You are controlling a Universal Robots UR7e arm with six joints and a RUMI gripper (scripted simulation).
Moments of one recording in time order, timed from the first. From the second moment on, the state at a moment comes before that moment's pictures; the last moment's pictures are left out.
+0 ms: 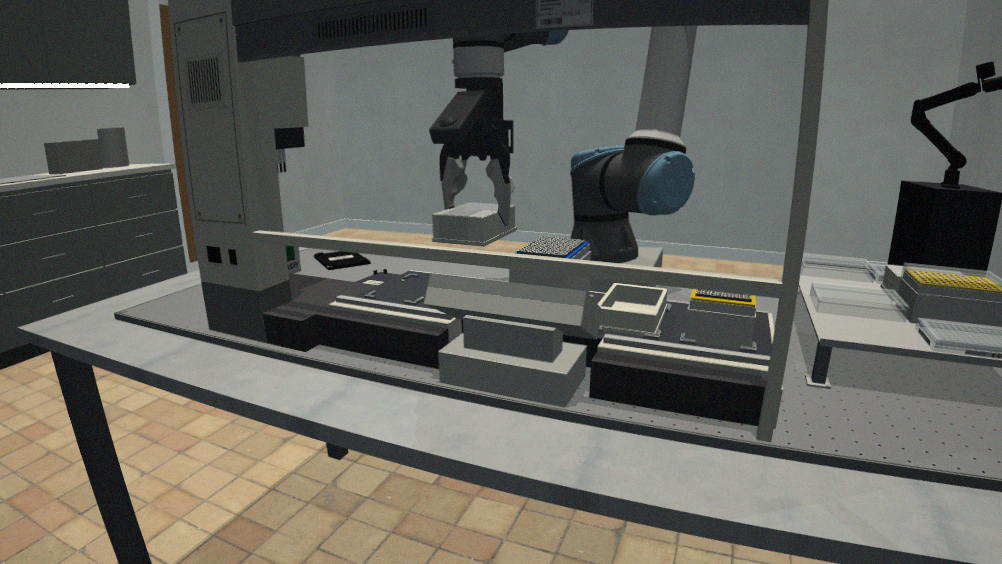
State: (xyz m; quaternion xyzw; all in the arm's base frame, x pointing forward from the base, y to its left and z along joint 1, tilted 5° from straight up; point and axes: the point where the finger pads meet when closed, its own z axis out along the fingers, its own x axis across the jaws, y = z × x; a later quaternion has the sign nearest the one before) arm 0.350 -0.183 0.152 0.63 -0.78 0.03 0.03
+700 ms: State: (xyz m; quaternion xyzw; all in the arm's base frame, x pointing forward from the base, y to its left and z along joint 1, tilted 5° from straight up) arm 0.349 -0.185 0.123 0.63 -0.78 0.03 0.03
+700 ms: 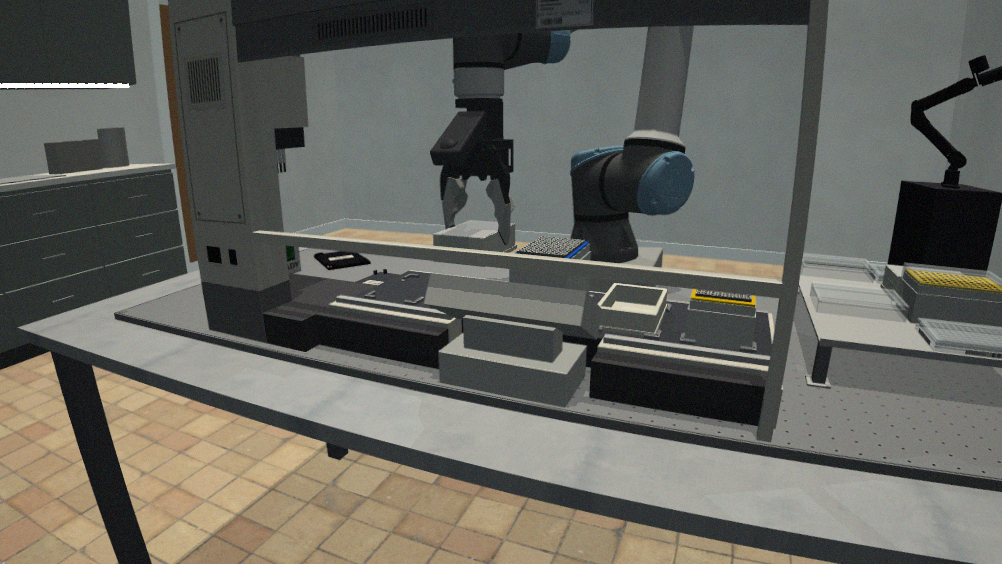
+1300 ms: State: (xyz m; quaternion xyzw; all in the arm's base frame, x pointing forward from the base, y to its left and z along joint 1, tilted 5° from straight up) arm 0.349 -0.188 0.097 0.63 -0.78 0.03 0.03
